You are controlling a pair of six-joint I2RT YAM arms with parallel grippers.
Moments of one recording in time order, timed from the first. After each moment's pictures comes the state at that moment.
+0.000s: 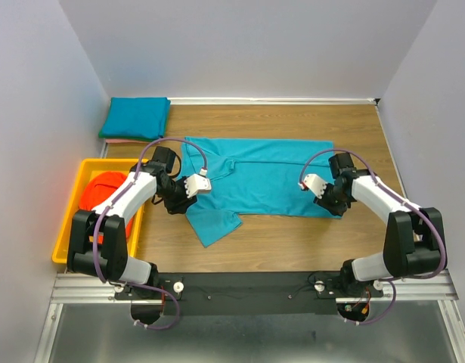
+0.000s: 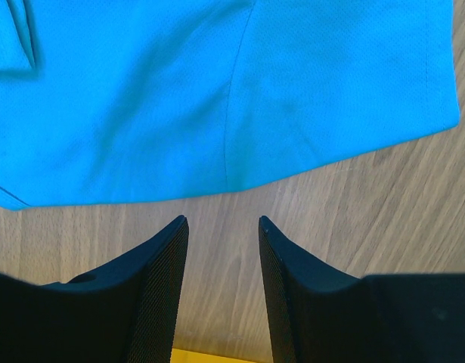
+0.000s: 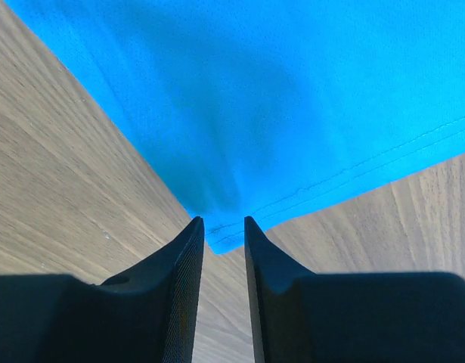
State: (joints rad) left arm -0.21 1.42 0.91 -0.81 0.46 1.05; right arm 0.12 1.43 0.80 -0.74 -0.06 -0.97
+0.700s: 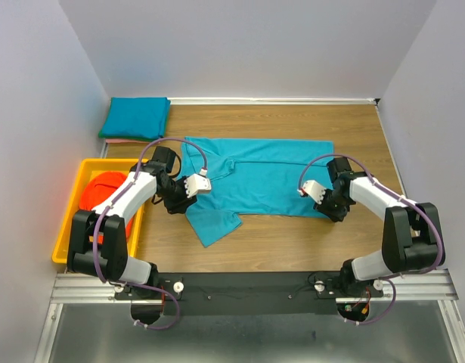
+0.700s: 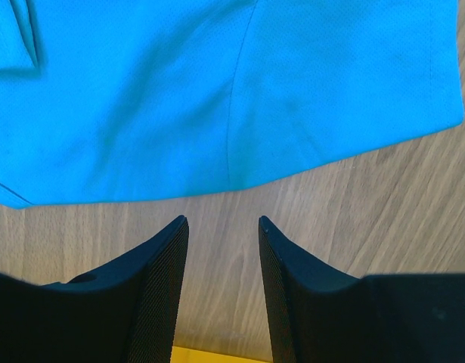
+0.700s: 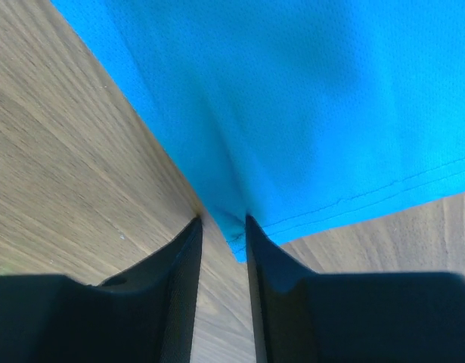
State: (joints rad) left arm -0.21 1.42 0.91 -0.81 0.45 1.05; right arm 0.12 1.46 0.76 -0.74 -0.05 -1.00
